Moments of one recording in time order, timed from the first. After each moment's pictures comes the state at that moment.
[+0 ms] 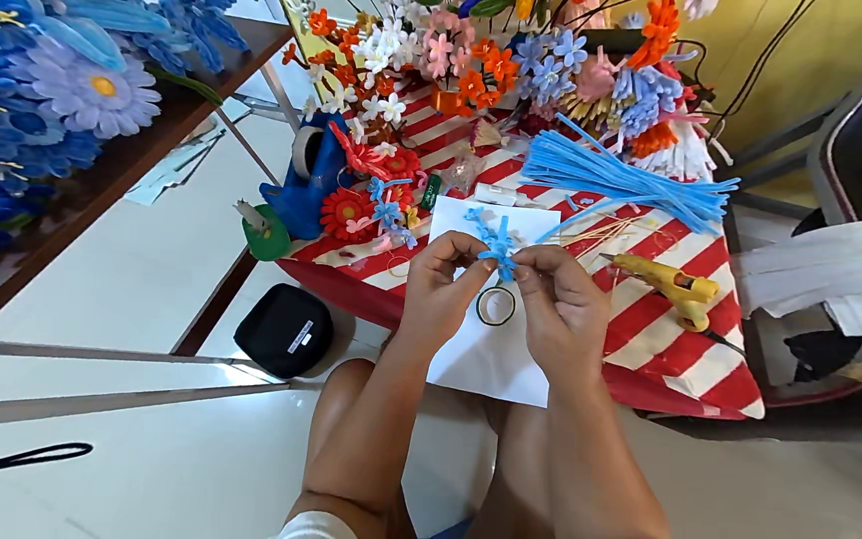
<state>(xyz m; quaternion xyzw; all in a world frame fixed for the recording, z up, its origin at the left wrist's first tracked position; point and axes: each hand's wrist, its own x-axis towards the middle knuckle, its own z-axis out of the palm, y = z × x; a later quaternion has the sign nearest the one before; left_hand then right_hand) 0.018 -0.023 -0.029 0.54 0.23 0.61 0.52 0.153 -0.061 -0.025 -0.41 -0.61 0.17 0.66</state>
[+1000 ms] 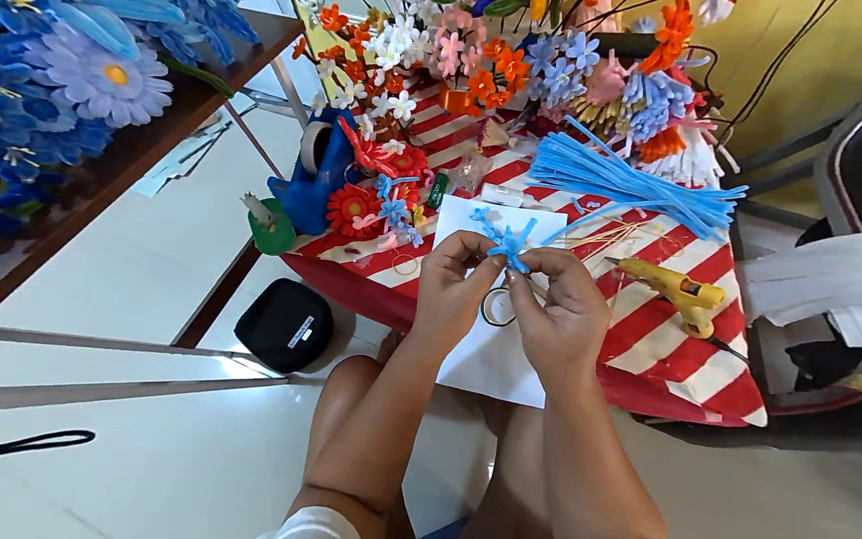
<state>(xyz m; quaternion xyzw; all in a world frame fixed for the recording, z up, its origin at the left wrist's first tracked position) 0.026 -0.025 -0.030 0.51 0.25 0.63 0.54 0.144 -0.057 -0.031 -0.43 -0.61 0.10 0.66</state>
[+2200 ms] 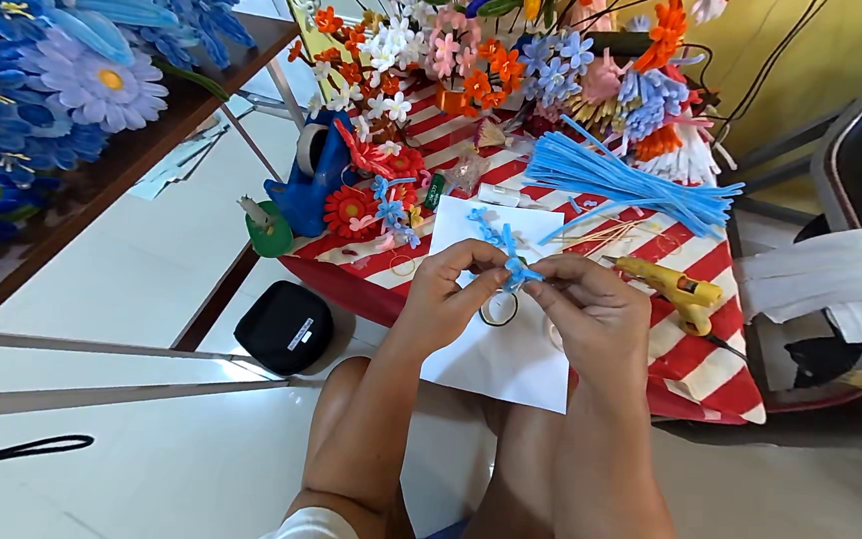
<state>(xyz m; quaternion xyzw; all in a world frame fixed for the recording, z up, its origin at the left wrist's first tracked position) 0.006 -0.022 -0.024 0.66 0.20 0.55 0.46 0.176 -0.071 -0.014 -0.39 -0.60 0.26 0.64</state>
